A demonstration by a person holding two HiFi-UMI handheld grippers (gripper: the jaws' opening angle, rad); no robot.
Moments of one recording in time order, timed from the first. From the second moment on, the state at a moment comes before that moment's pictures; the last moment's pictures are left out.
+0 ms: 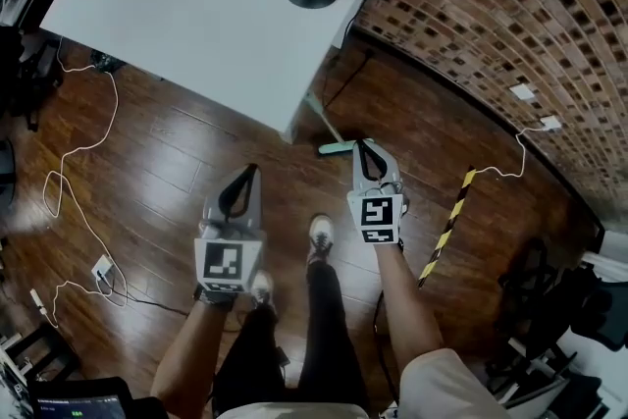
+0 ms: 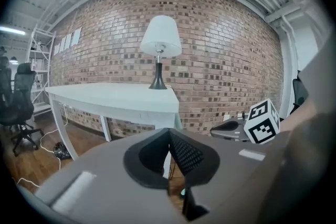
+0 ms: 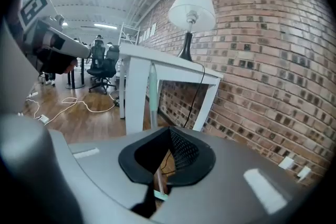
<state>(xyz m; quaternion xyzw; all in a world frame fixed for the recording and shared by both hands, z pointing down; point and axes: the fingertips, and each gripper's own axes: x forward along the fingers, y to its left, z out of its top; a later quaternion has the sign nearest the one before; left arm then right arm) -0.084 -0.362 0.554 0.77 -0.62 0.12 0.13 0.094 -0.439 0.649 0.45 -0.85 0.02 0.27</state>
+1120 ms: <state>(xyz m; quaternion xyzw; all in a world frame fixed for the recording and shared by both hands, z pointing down) -0.139 -0.200 0.241 0.81 -0.59 0.02 -0.02 0.124 -0.181 0.217 0.58 -0.80 -0.08 0.13</state>
